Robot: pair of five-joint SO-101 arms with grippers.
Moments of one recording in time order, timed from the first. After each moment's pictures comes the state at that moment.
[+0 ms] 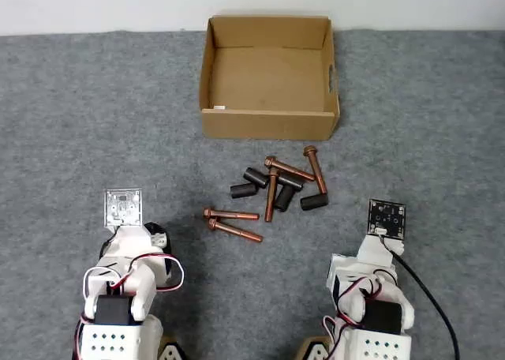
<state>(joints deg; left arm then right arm) -2.8 -93.1 97.2 55.8 12.1 4.8 -102.4 95.7 74.2 -3.6</state>
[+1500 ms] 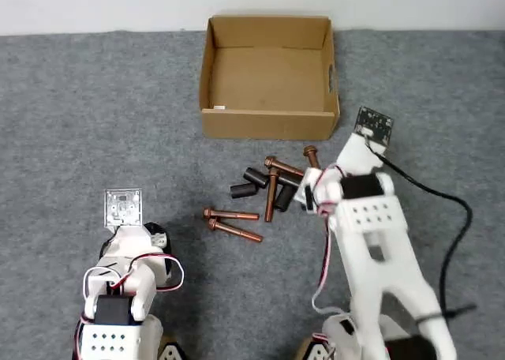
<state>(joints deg) -2.8 -93.1 97.2 55.8 12.1 -12.3 -25.0 38.9 64.0 -34.3</state>
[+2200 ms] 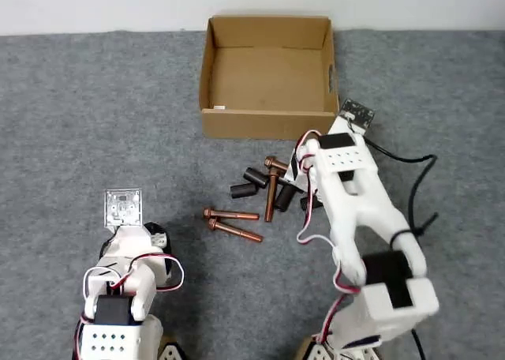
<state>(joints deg) -2.8 -93.1 97.2 55.8 12.1 -12.3 6.7 19.2 63.5 -40.3</state>
